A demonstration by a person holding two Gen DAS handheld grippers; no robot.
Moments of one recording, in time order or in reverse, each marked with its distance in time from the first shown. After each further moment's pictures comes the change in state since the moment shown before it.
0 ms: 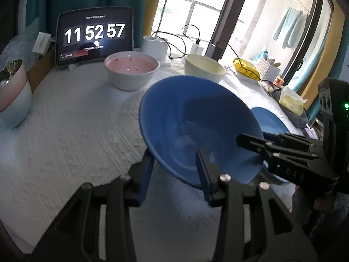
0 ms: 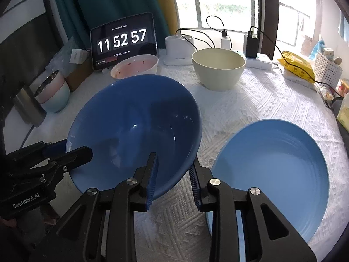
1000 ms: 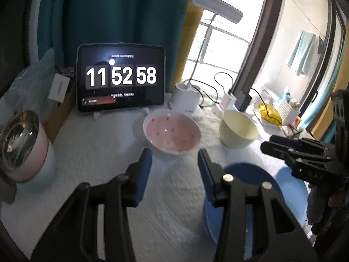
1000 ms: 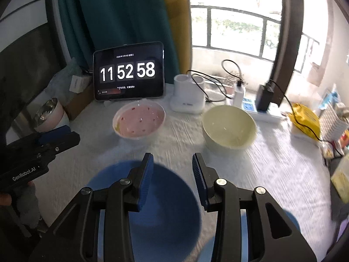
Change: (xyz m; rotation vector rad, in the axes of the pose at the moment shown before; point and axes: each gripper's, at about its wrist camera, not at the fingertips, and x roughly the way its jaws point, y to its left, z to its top) left arm 0.001 0.070 0.108 -0.061 -0.156 0.072; right arm 0.010 0.018 0.113 -0.109 -0.075 -0.010
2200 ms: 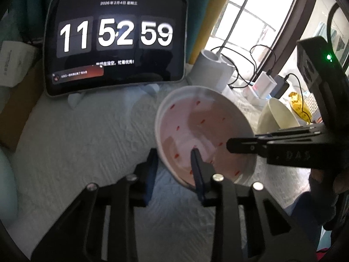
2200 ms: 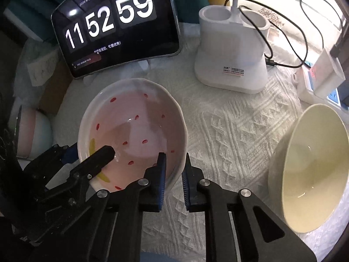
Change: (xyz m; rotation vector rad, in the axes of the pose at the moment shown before) left arm 0.130 0.032 0.009 -0.049 0.195 0.035; right arm 0.200 -0.008 0.063 0.067 0.442 0.191
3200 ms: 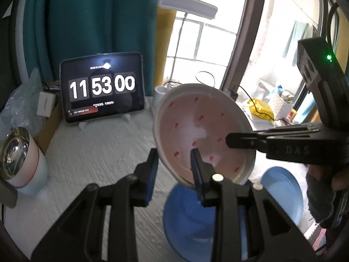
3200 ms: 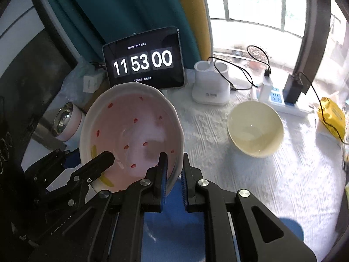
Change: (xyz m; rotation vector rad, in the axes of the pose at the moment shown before) left arm -0.134 -0.086 -0.040 0.121 -0.181 -0.016; right arm -0.149 0.014 -0.101 -0.032 -0.264 -0.012
